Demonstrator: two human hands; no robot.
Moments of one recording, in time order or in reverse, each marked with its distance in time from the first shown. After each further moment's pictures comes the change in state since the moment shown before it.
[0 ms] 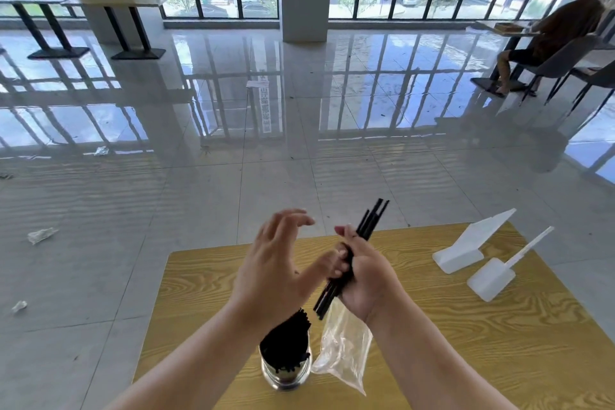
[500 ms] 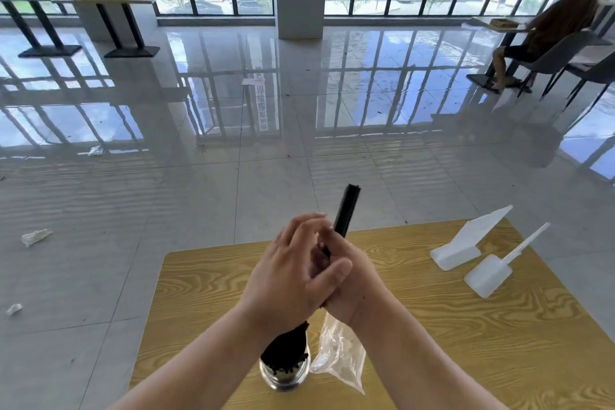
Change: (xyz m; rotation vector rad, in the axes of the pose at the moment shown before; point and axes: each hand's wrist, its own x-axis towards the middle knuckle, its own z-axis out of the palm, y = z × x) left_hand 0.002 0.016 0.007 -0.056 -0.132 0.041; right_hand -0.005 0.011 0.017 -0.187 -0.157 0.092
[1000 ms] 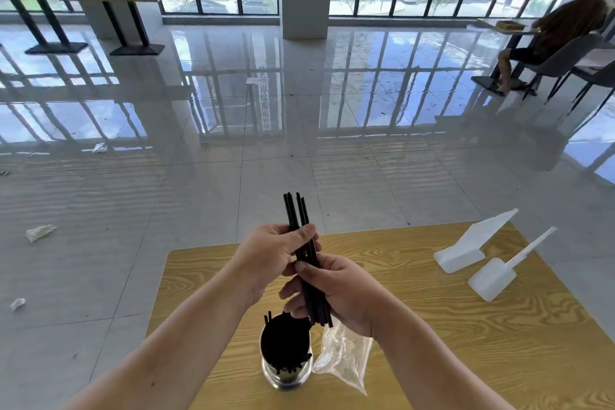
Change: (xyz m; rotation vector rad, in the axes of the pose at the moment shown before) left_hand 0.029 -0.021 -0.028 -0.857 -0.154 -0.733; right_hand -0.017 0.003 0.000 -0.461 -0.234 0.077
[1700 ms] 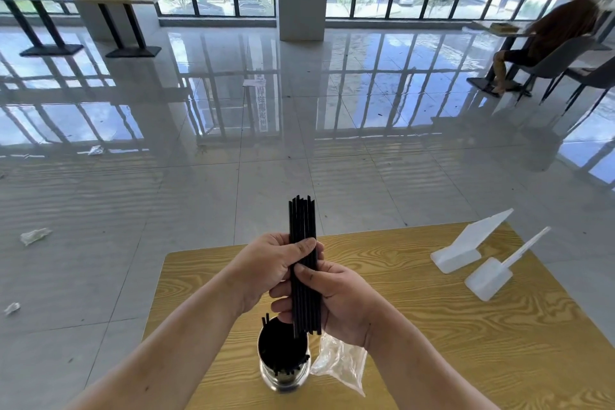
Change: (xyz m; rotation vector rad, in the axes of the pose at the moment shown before) left_hand 0.008 -0.019 -0.011 0.030 -0.244 -0.028; right_hand -0.001 0.010 0.003 0.238 -0.085 -0.013
